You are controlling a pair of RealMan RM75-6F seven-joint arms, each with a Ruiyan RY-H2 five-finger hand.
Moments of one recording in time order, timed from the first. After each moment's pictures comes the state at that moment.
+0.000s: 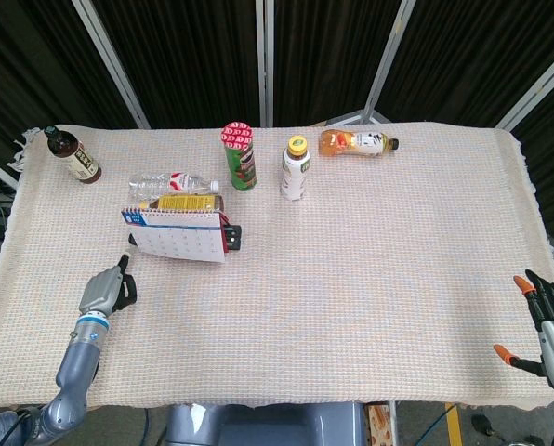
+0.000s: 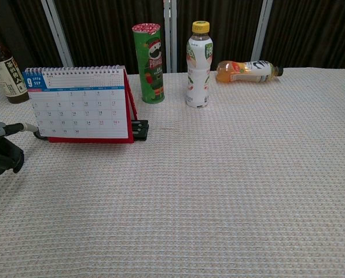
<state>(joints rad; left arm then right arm) -0.46 -1.49 -0.24 -1.65 0.69 1.04 0.35 0.01 -1.02 0.03 -1.63 -1.56 1.54 0.18</state>
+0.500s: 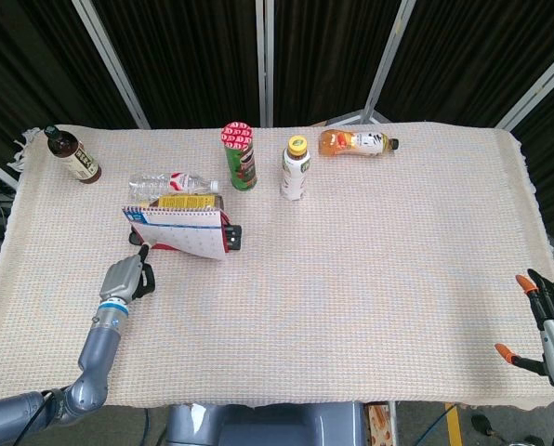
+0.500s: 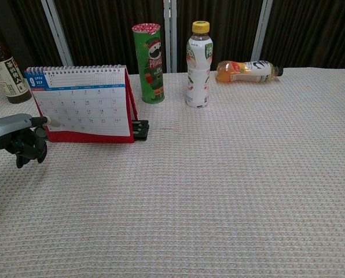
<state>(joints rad) -0.57 -1.56 -0.28 -1.60 0.63 1.04 0.40 0.02 -1.02 0.04 -1.62 -1.55 1.54 0.19</state>
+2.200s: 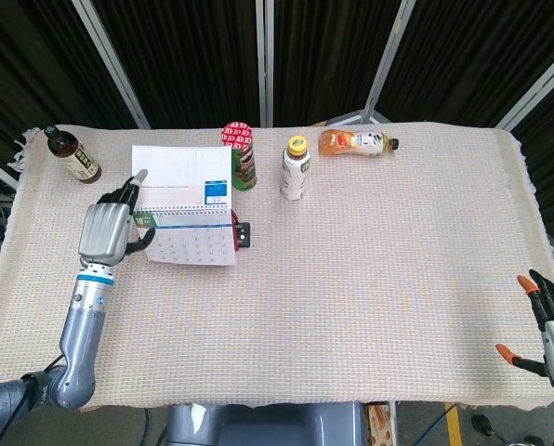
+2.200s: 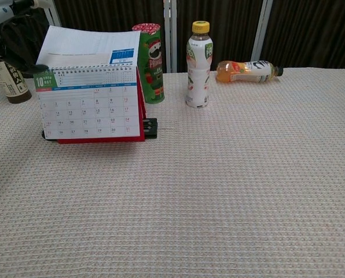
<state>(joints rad) -0.62 -1.42 -0.31 -1.68 1.01 1.27 0.46 0.01 -1.02 0.04 -1.63 -1.55 1.54 0.18</state>
